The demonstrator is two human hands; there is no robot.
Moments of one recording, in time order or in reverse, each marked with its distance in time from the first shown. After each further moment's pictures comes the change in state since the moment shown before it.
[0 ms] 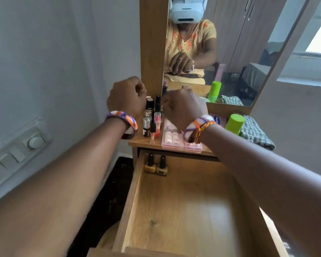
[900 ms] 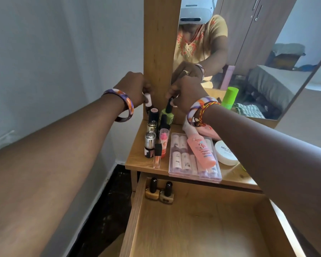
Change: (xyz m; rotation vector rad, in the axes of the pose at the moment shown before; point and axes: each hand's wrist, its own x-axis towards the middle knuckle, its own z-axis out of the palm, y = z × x) left_hand 0.095 -0.038 0.050 0.212 -0.519 0.204; right_hand 0.116 0.043 0.046 0.068 -0.212 0.070
